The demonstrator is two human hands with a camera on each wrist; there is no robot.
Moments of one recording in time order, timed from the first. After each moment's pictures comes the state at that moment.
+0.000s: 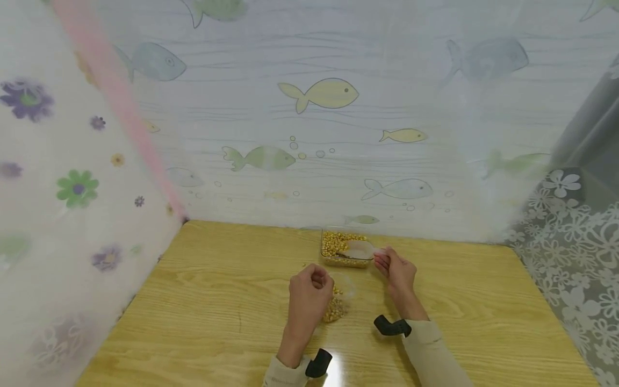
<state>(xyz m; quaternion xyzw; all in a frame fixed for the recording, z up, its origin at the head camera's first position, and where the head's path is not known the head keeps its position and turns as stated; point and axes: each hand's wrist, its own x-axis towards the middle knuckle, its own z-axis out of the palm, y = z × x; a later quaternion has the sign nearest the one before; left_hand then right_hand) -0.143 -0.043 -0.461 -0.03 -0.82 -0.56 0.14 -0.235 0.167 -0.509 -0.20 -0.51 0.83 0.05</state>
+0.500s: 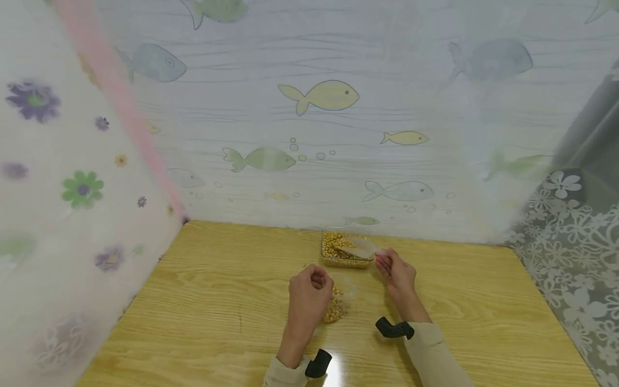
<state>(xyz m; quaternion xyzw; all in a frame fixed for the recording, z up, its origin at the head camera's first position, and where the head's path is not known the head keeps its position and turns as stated) -0.162 -0.050 -0.465 -0.04 -0.81 -0.57 0.14 -0.243 0.168 -0.500 -0.21 -0.44 0.87 0.01</state>
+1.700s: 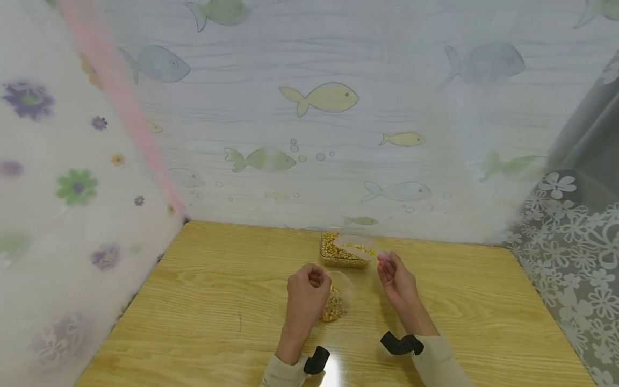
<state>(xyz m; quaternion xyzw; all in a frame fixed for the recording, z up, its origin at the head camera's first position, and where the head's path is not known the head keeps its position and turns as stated) -0.156 -0.051 -0.467 -0.02 -0.81 -0.56 0.15 -0.210 0.168 -0.481 -0.17 -0.32 0.93 -0.05</state>
